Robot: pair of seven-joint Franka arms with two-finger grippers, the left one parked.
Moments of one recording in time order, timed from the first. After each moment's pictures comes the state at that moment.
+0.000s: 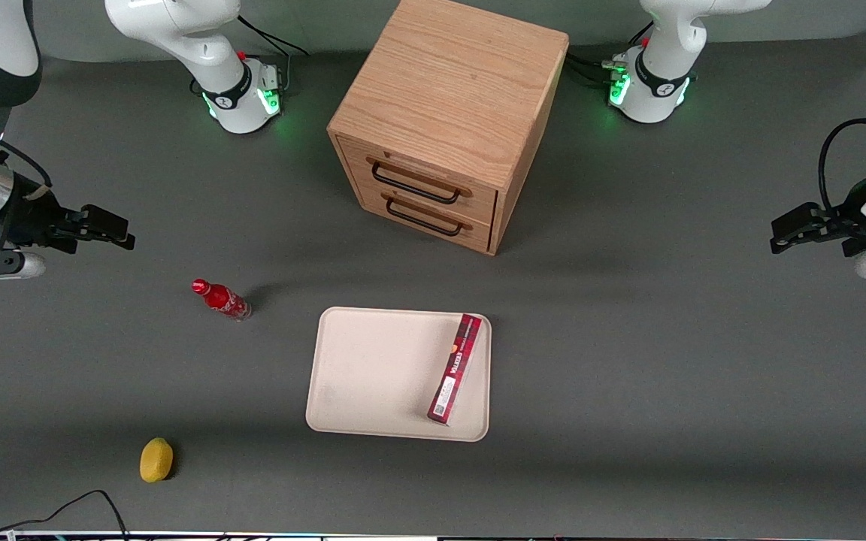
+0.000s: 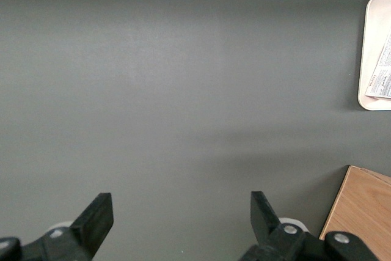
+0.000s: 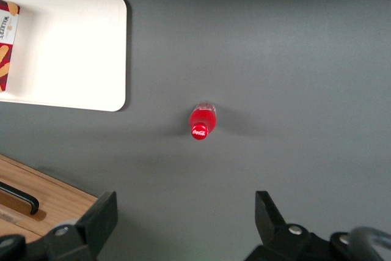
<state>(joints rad) 0.14 0.07 -0.12 -1.57 0.08 1.61 0.03</state>
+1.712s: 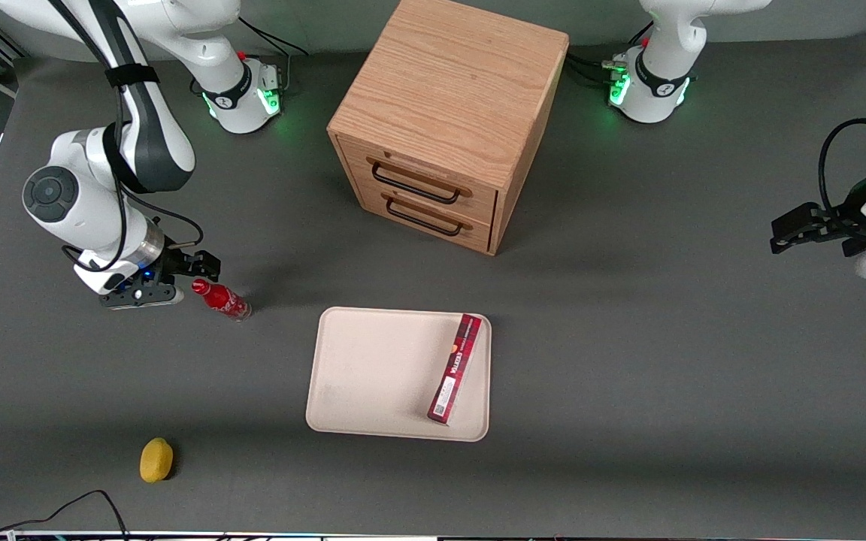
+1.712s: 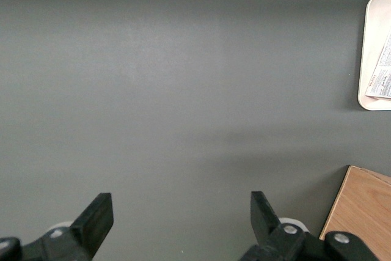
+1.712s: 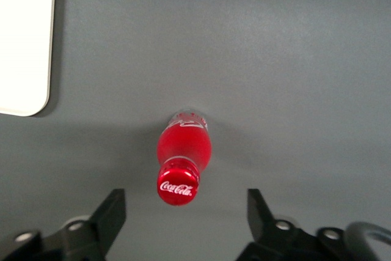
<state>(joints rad) 0.09 0.08 0.00 -2.18 -0.03 2.26 0.03</state>
